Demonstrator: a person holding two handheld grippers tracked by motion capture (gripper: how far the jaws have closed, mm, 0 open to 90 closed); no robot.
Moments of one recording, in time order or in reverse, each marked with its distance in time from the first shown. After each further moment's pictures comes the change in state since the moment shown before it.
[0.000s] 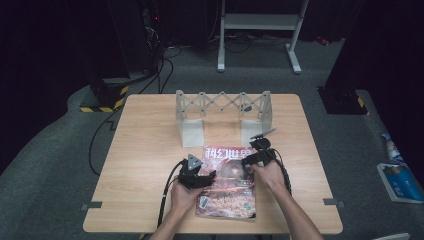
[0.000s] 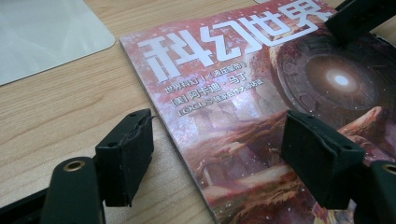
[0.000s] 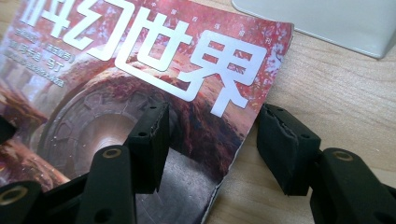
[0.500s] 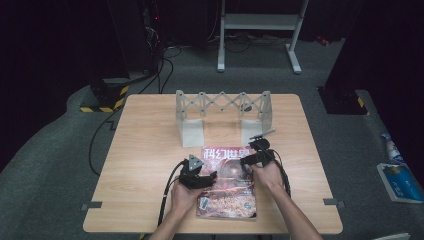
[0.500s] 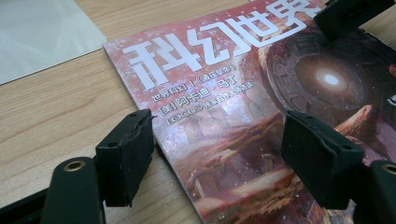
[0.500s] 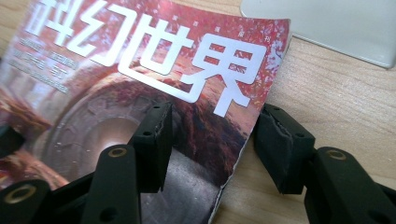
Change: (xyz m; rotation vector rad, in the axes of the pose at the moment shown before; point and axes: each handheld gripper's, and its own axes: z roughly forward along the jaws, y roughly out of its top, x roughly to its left) left arm -0.002 0.000 0.000 0.005 -0.011 0.012; right arm 0.002 -0.003 0.000 -0.052 0.026 0.003
